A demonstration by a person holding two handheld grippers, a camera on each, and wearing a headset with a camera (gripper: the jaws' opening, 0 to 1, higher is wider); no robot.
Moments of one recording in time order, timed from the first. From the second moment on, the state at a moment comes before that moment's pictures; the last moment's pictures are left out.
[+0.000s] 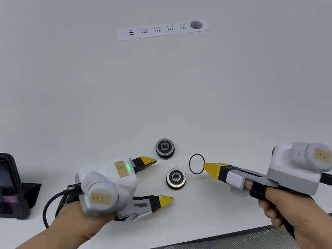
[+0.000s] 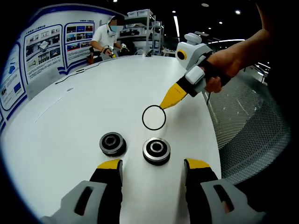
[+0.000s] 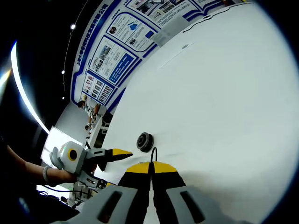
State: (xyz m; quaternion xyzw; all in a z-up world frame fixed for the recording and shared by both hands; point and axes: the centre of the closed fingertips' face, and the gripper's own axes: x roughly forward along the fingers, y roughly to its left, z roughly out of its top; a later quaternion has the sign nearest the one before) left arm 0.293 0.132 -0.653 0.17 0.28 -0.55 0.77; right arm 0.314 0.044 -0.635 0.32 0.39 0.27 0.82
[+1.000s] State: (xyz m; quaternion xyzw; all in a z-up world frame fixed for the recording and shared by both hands) left arm 0.294 0.132 -0.649 0.16 0.28 -0.54 0.77; right arm 0.315 0.030 -0.651 0.23 0.39 0.25 0.85
